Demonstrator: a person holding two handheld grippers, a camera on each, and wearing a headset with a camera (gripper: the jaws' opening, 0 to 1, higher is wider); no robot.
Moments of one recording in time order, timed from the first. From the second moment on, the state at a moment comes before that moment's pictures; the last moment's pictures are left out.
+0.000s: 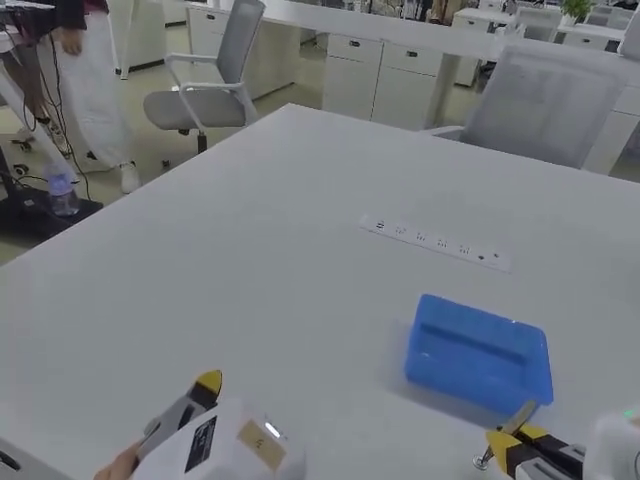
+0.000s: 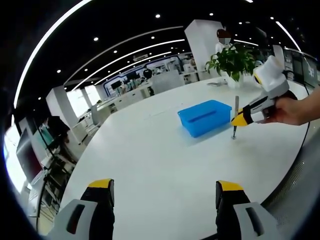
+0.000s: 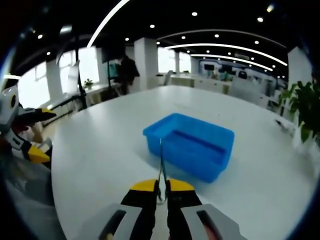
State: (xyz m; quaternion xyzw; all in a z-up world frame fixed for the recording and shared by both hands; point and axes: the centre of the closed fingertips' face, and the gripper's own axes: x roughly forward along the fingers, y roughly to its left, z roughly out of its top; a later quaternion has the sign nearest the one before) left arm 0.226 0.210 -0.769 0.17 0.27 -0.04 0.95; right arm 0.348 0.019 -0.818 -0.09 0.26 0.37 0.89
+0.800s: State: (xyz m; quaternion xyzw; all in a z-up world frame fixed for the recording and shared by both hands) left arm 0.227 0.210 -0.771 0.17 0.27 -0.04 0.95; right arm 0.364 0.019 -0.783 -0.04 0.26 0.38 0.89
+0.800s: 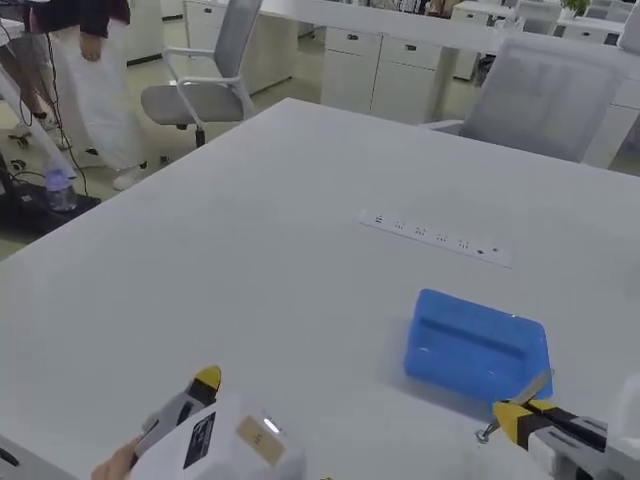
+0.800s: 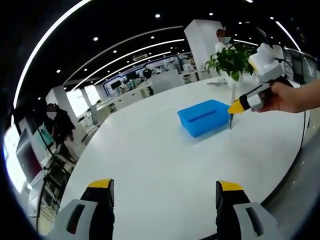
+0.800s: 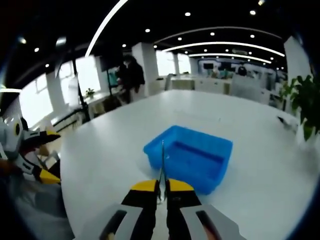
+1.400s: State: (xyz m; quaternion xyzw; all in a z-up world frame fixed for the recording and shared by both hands) left arm 0.226 0.209 -0.773 0.17 0.27 -0.04 0.95; right arm 0.423 0.026 -0.746 -0.04 0.21 0.36 0.91
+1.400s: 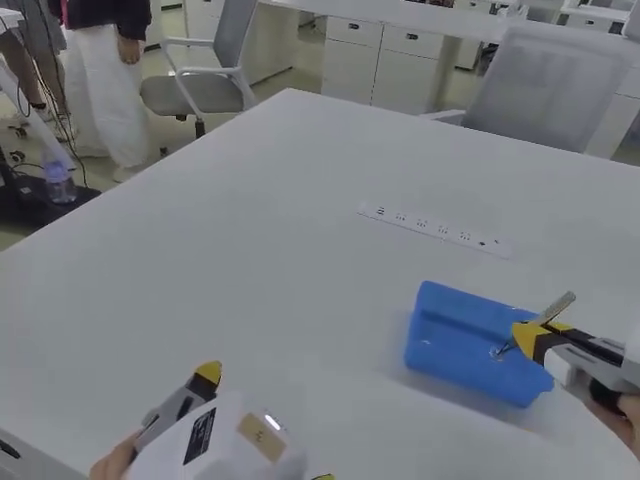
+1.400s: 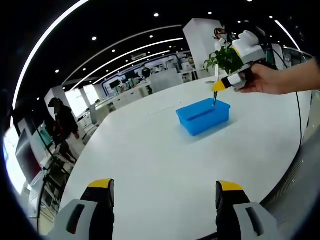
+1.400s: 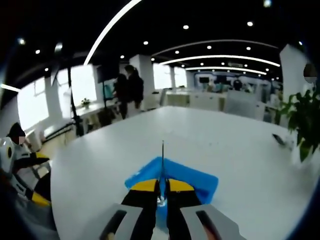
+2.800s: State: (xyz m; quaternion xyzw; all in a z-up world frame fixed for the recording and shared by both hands) left arm 0.229 0.205 -0.750 0.13 0.23 -0.05 0.96; right arm 0.445 0.026 -0.776 -0.07 0.23 0.35 0.91
